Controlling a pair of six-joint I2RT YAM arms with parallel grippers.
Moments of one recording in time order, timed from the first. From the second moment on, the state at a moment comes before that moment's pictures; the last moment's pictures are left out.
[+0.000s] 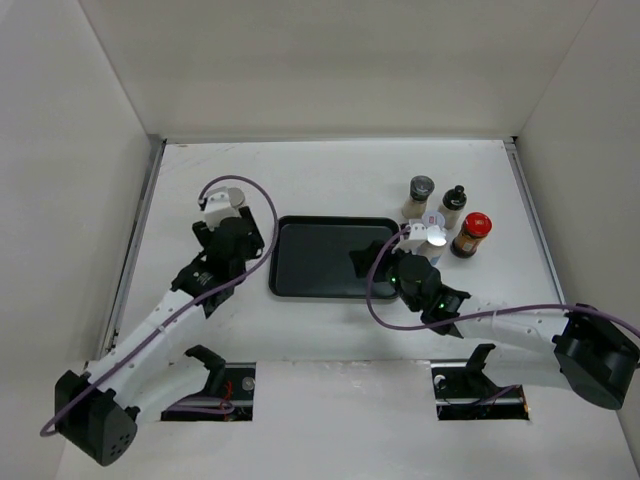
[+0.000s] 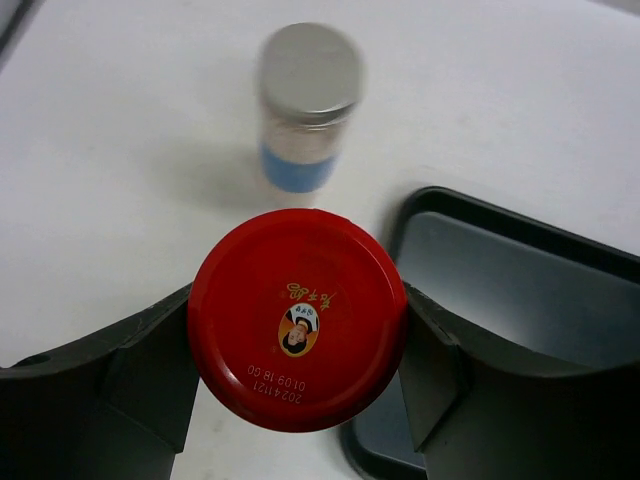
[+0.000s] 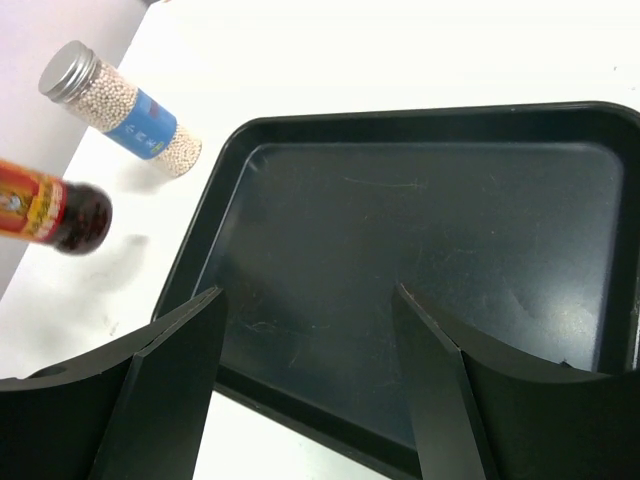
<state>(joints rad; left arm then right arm) -0.50 0.91 0.70 -0.31 -0.67 -0.50 0.90 1.17 0.44 0.51 0.45 0.60</state>
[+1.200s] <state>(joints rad) -0.66 1.43 0.89 0.19 -0.60 -0.42 0.88 1.14 0.43 0.53 0.45 0.56</state>
